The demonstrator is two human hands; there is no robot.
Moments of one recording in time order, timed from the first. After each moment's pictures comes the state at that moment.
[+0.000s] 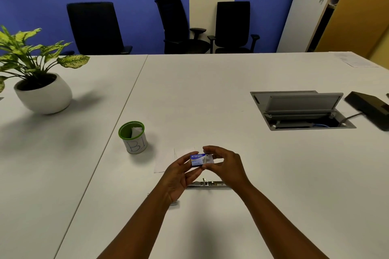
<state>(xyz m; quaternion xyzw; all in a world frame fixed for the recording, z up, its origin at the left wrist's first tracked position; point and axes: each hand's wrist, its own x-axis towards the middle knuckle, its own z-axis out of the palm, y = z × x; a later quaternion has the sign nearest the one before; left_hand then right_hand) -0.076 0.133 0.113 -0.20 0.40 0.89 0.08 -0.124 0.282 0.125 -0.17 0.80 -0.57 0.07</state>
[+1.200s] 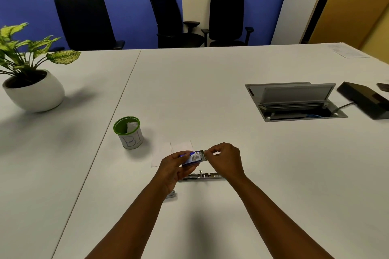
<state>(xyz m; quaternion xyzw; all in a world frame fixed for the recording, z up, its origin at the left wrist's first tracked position) -0.074 0.130 0.114 -0.24 0.50 0.83 0.07 -0.115 0.276 0.130 -0.02 0.89 -0.46 0.02</state>
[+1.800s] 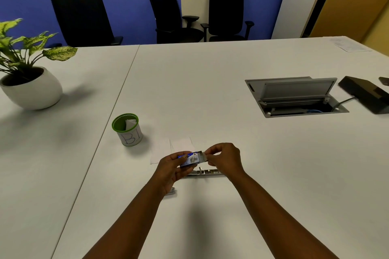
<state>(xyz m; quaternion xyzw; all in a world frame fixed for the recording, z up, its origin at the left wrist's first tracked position) -0.072 0.125 0.101 -0.24 0.50 0.83 0.08 -0.116 0.278 0.128 0.02 0.85 -0.51 0.11</state>
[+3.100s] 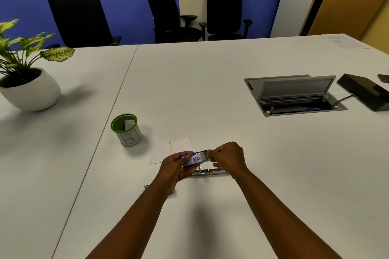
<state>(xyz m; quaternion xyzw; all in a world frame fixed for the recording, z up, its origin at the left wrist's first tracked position) -0.071 0.136 0.104 -0.24 0.53 0.81 0.08 -0.122 0.284 0.130 0.08 0.85 -0.50 0.14</state>
